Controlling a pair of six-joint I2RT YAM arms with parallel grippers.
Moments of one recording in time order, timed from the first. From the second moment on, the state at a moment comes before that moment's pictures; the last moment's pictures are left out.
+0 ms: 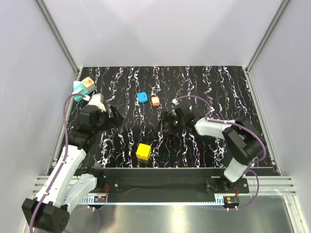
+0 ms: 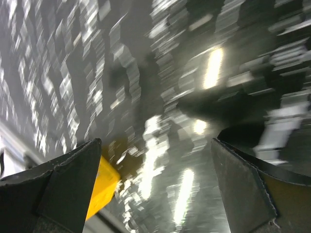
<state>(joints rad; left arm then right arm) -0.29 0.82 0.74 -0.50 0.00 -0.41 0.60 1.71 0.88 0.03 -0.27 0.72</state>
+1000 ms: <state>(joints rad) 0.62 1.43 0.69 0.21 0.43 -0.76 0.75 1.46 0.54 0.23 -0.31 0.61</state>
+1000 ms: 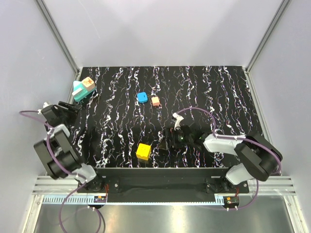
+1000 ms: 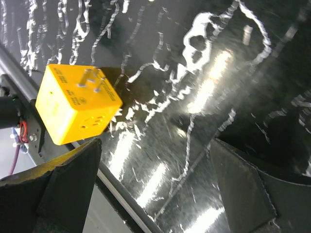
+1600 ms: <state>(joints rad) 0.64 1.78 0.87 0.39 0.30 -0.73 0.67 1.55 0.57 0.33 -0.46 0.61</state>
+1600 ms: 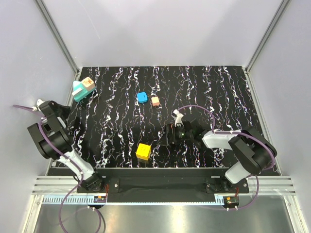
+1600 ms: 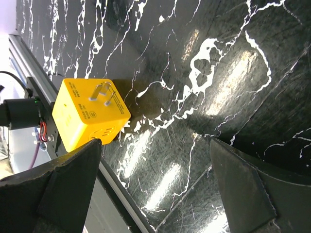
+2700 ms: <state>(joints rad) 0.47 2.05 1.12 0.42 -0.09 -1.15 0.62 1.58 0.55 0.41 -0.54 0.63</state>
